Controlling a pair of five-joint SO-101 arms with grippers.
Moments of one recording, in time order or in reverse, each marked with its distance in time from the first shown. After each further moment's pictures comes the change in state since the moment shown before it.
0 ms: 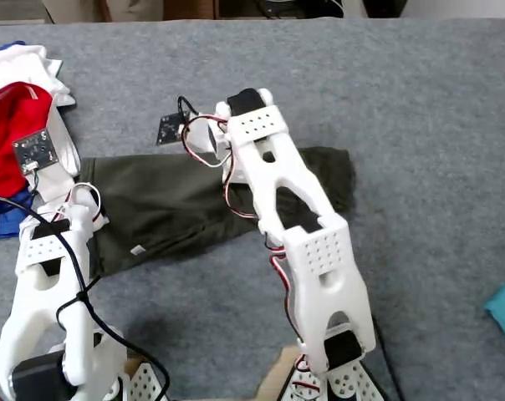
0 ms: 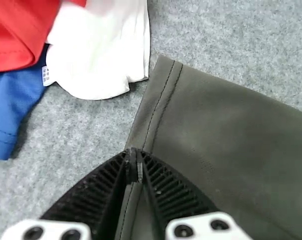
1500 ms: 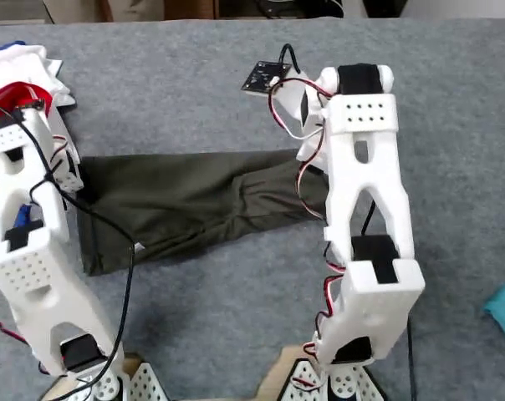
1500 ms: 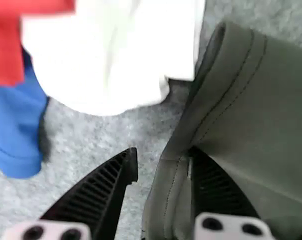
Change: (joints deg) left arm -6.2 61.4 -81.8 63.3 -12.1; right arm 18.7 -29.3 12.7 11.8 -5.6
